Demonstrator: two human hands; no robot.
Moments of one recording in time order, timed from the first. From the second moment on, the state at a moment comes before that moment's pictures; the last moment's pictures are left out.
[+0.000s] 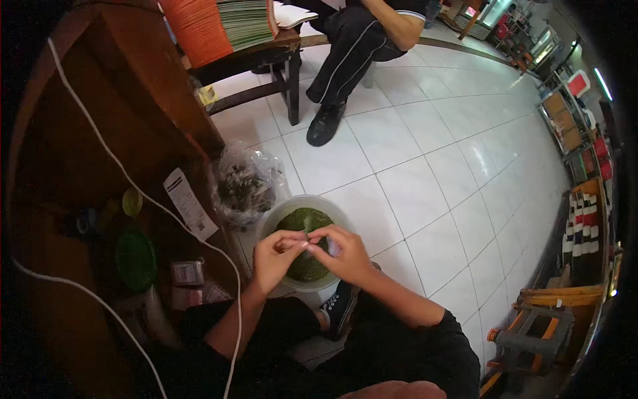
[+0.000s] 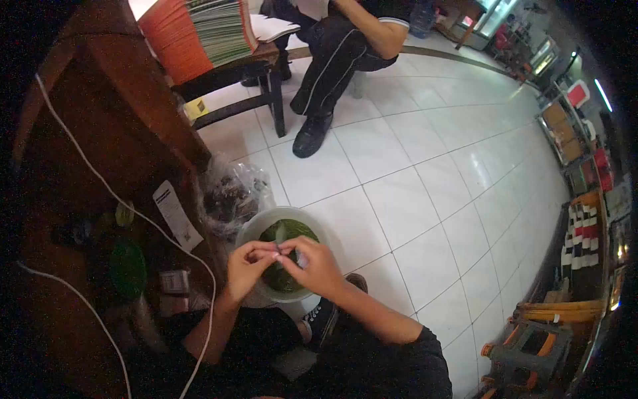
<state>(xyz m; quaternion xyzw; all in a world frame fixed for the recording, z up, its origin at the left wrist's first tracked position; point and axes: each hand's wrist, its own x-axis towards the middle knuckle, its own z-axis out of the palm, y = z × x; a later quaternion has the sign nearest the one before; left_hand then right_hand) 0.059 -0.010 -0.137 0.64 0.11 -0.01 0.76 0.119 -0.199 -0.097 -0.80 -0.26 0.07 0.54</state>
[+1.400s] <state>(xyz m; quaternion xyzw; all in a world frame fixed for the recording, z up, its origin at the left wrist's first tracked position) 0.056 0.003 -0.118 0.79 0.03 0.09 0.61 0.112 -0.189 -0.124 -0.77 -0.34 0.12 0.52</state>
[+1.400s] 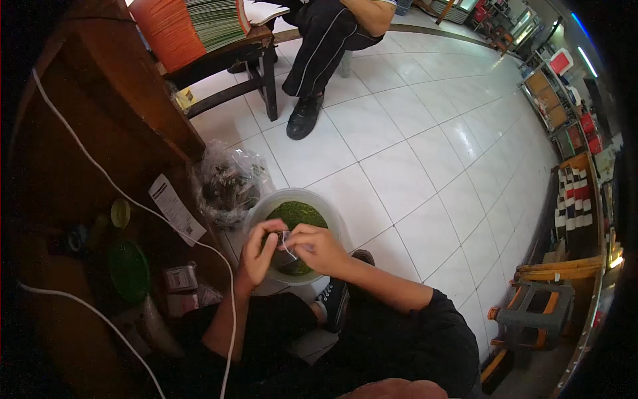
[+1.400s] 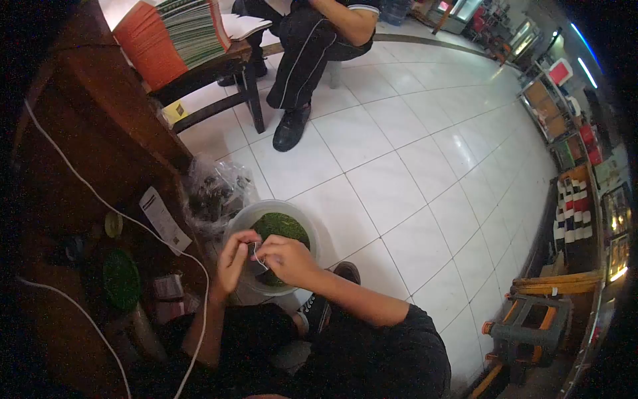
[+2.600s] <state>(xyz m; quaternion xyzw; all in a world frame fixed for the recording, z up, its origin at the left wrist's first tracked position) 0.074 0.055 -0.148 0.54 0.18 0.14 0.81 0.149 -0.145 -0.277 -0.88 -0.44 0.17 0.00</state>
